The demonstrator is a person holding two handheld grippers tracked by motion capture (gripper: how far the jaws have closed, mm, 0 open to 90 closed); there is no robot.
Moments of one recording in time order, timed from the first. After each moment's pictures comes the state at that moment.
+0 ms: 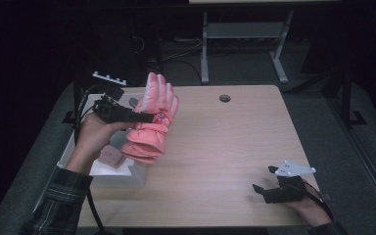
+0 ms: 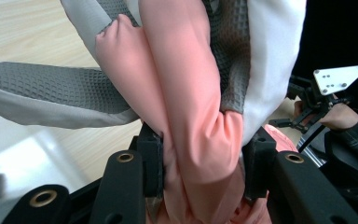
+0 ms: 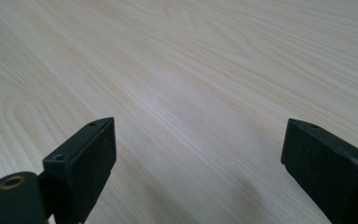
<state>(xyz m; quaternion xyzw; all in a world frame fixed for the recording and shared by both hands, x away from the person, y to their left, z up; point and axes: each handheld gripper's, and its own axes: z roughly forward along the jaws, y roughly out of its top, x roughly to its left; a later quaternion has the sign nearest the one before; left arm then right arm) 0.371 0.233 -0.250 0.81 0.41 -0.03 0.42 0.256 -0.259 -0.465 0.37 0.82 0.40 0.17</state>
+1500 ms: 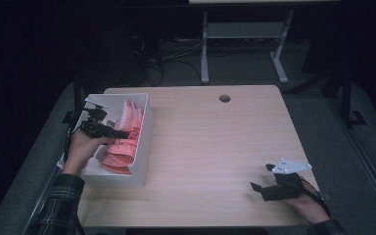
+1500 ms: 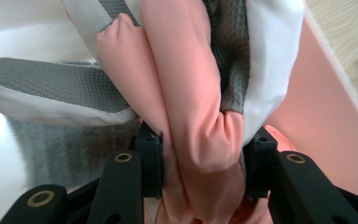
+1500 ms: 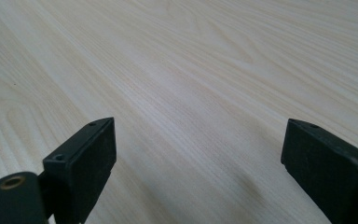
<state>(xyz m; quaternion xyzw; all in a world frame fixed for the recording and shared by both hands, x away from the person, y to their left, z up) 0.413 0.314 -0.368 0.80 0.50 -0.03 0.33 0.265 -0.255 -0.466 0.37 0.83 0.40 0.16</state>
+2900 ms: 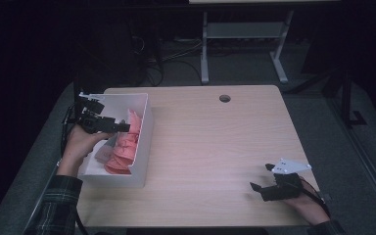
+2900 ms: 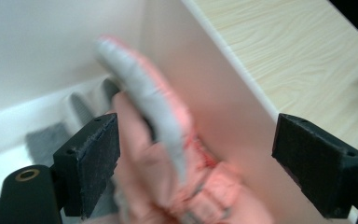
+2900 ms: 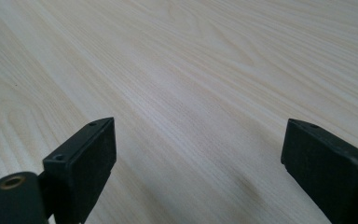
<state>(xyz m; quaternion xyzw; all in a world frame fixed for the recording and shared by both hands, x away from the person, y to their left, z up) 0.395 0.297 -0.321 0.80 0.46 0.06 0.37 0.265 -0.254 -0.466 0.36 0.83 0.40 0.16</state>
